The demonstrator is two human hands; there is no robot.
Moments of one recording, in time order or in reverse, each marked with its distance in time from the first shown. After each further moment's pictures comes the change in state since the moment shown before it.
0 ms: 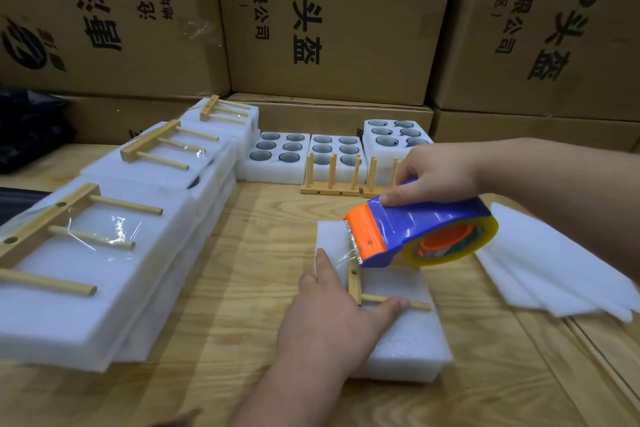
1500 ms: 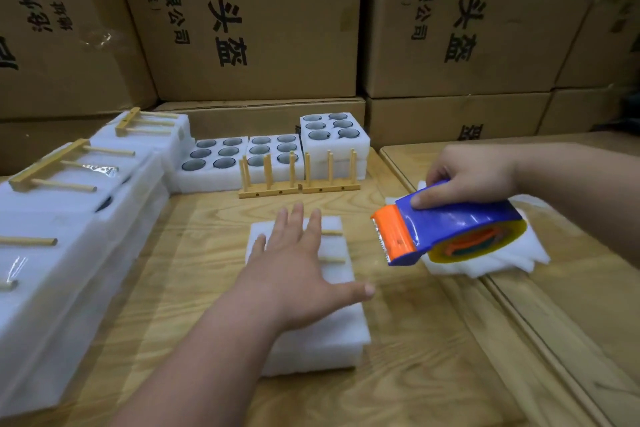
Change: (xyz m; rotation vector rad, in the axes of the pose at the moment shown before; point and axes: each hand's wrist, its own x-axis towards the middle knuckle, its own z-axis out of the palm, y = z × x) left_hand 0.021 0.049 -0.011 0.400 -0.147 0.429; right_hand -0.096 0.113 0.027 0.192 0.040 0.213
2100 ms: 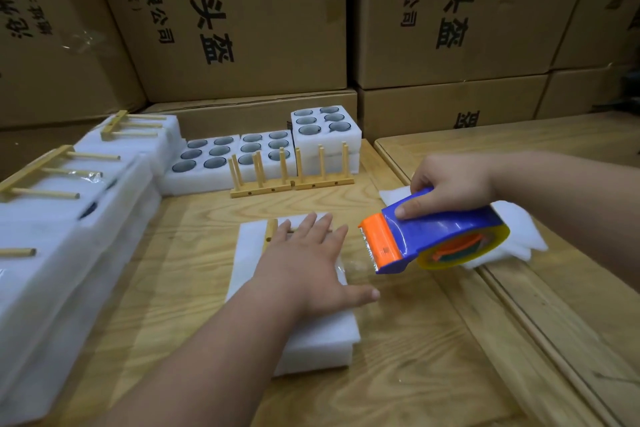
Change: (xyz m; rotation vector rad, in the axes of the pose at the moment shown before) left_hand 0.040 0.017 0.024 0.309 -0.087 0.139; right_hand 0.015 0.015 0.026 0.016 -0.029 -0.035
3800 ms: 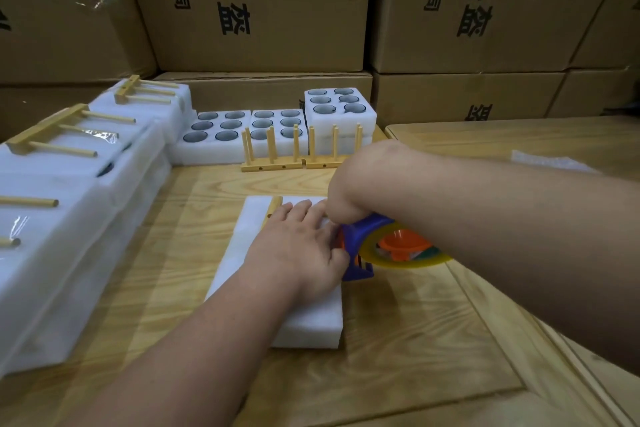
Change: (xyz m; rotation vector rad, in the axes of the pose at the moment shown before) left_hand -0.035 -0.016 0.002 -0.015 0.196 0.069; right_hand 0.014 -0.174 0.023 -0.666 -0.183 0.174
